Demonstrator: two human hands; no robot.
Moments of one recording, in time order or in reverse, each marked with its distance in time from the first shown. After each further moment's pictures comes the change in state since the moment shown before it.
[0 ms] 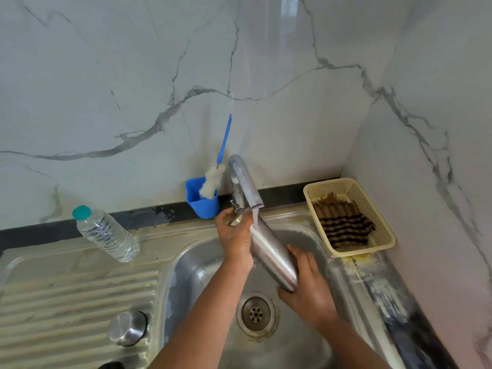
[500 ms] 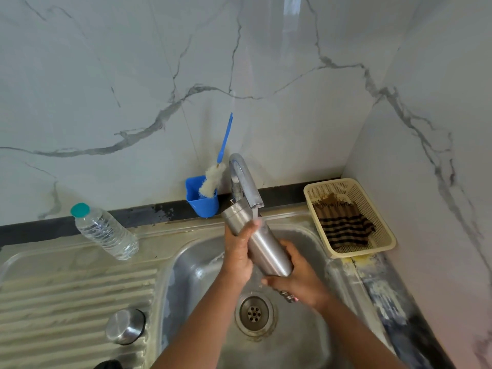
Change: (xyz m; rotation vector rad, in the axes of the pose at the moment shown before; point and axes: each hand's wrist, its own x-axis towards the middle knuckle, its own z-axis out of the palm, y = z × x) left_hand -0.005 -0.013 -0.017 -0.100 -0.331 -0.034; right_hand 0.028 -0.018 -0.013 0.651 -0.394 0.190
